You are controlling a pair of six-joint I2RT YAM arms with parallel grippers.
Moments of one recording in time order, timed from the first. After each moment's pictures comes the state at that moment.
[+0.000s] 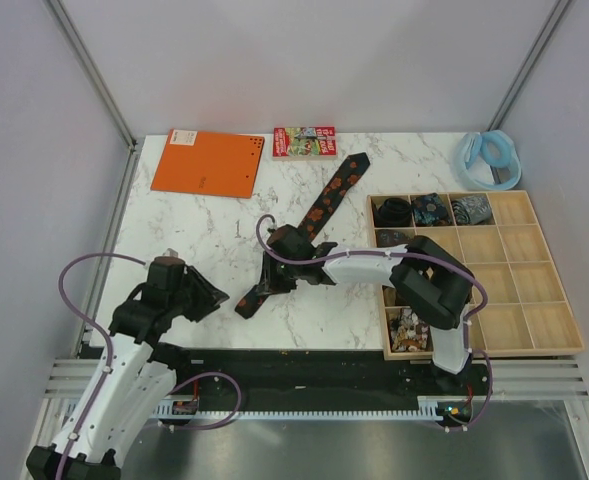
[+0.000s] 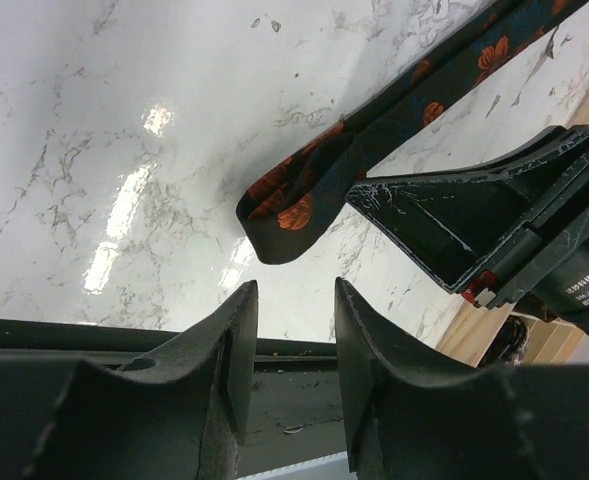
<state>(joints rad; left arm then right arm) -0.26 0.57 0.55 -0.86 0.10 -0.97 0.98 1.93 1.20 -0.10 -0.18 0.91</state>
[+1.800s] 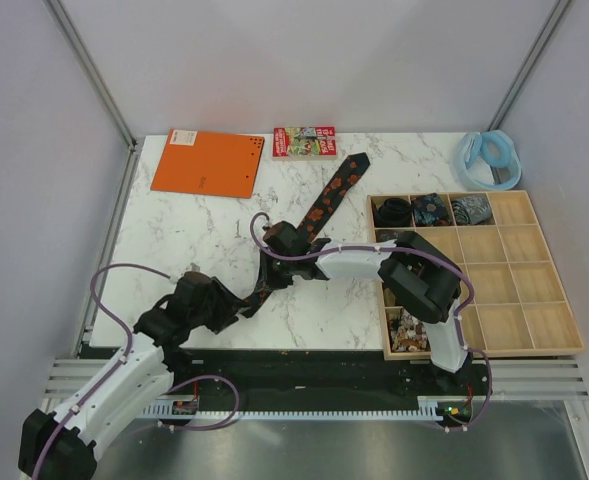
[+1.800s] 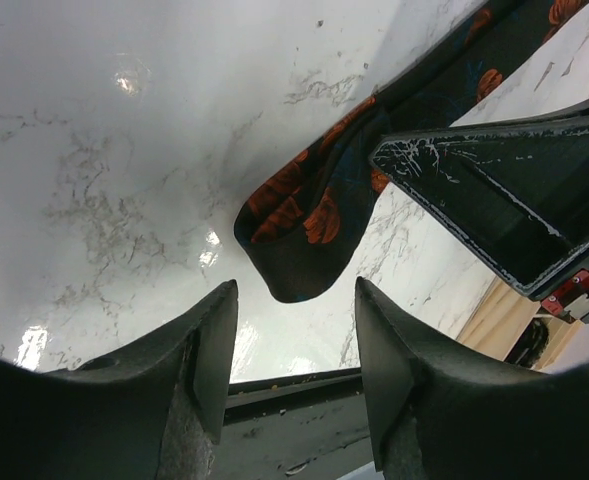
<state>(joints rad) -0.48 0.61 0.28 -0.54 0.05 -1.17 0.96 2.02 1.28 -0.12 -0.19 0.85</state>
